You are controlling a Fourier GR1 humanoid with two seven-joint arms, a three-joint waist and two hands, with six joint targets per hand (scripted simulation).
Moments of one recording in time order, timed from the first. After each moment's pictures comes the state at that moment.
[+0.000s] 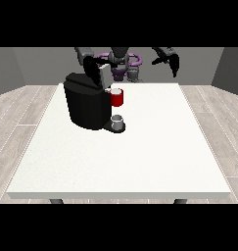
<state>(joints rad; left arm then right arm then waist) -0.24 0.08 0.14 -1.40 -0.11 -0.25 -0.11 -0.76 -0.19 -0.13 -0.97 0.01 0.01 0.07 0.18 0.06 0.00</state>
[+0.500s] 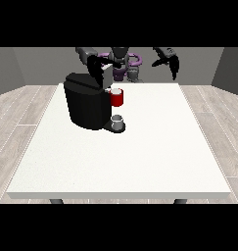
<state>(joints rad) -0.28 0.09 0.13 -1.38 -0.12 -0.25 -0.11 -0.81 -0.19 -0.09 -1.00 0.06 -0.04 0.17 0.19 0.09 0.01</state>
